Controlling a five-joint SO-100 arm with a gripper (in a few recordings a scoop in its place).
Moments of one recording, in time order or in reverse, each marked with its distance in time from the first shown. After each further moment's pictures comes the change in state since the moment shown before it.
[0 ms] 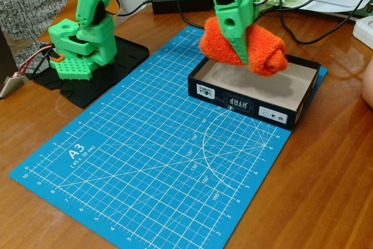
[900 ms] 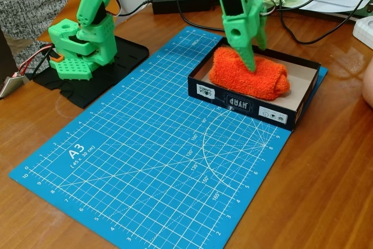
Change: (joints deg) arm -1.6 -4.7 -5.8 -0.5 6.5
